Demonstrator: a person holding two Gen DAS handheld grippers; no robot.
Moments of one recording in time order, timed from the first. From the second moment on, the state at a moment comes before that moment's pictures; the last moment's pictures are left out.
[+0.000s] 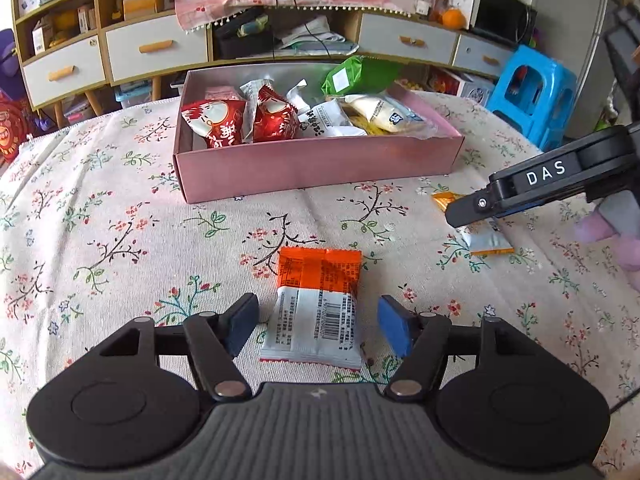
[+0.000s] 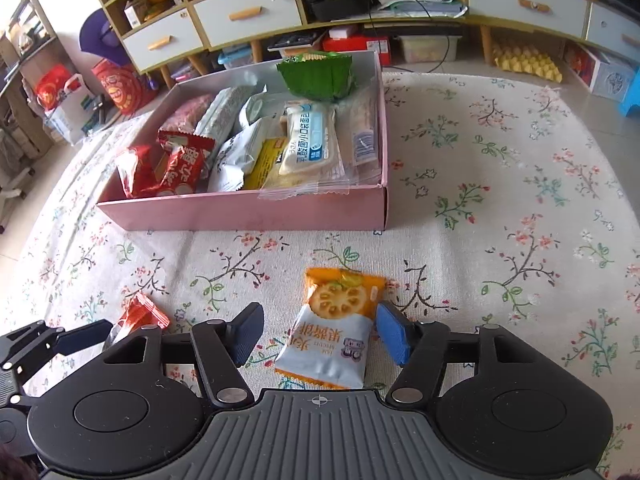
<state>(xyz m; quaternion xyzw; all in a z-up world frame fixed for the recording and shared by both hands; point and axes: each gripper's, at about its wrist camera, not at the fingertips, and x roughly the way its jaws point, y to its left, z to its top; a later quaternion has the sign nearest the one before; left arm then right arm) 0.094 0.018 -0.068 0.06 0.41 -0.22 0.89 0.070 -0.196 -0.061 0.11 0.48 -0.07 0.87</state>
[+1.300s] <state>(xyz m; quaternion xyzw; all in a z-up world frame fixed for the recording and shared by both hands) 0.122 0.043 -0.018 -0.04 0.41 -0.19 0.89 0.069 -0.190 -0.027 0.19 0.46 -0.06 0.87</state>
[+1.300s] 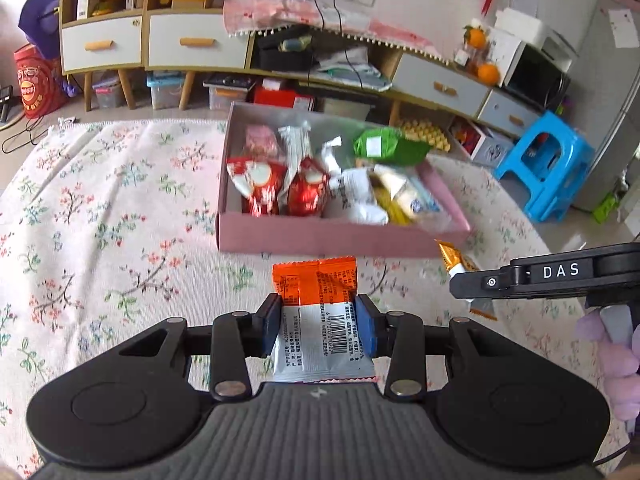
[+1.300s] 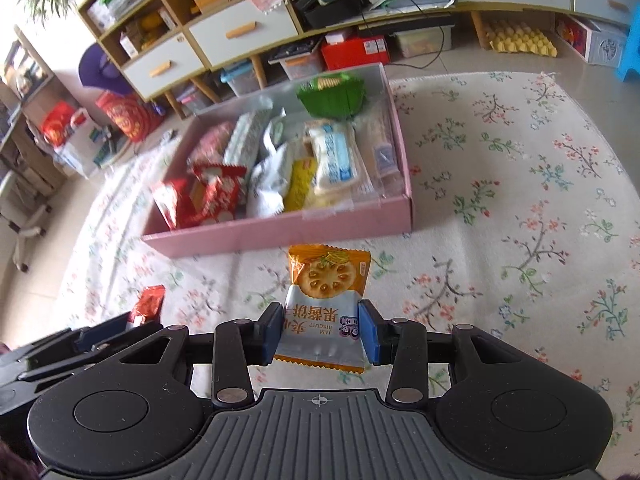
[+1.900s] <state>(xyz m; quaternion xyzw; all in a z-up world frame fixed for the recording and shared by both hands) 0.176 0.008 -0.019 -0.05 0.34 -0.17 0.92 0.115 -0.206 -0.017 0.28 0.35 -0.06 0.89</state>
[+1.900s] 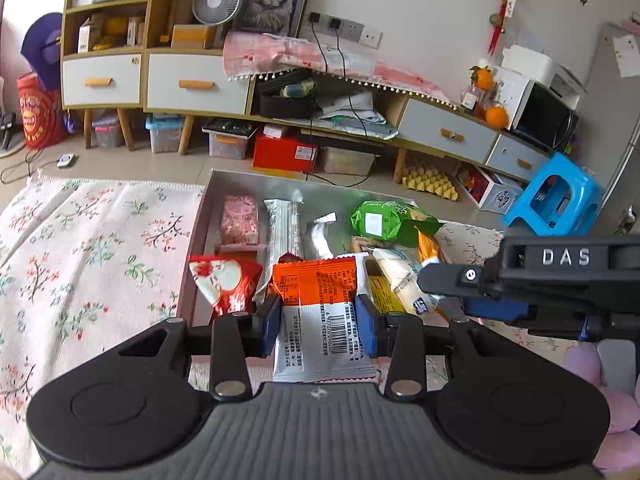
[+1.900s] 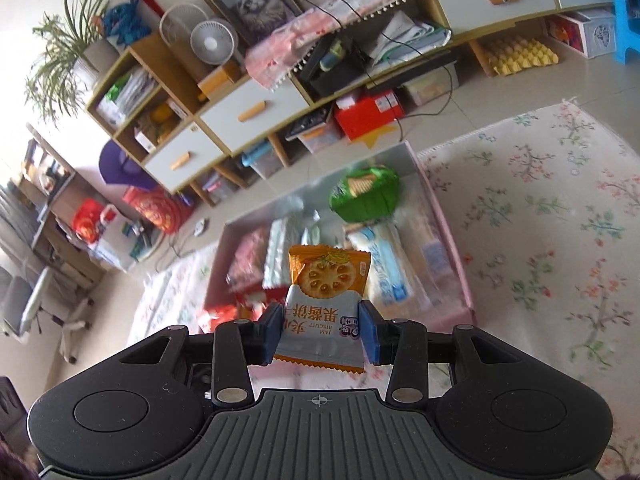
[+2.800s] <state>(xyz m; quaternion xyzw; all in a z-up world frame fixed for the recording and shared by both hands) 0.188 -0.003 -0.025 -0.02 0.34 -0.14 0.93 0.132 -0.211 -0.027 0.29 0.33 -0.08 0.90</state>
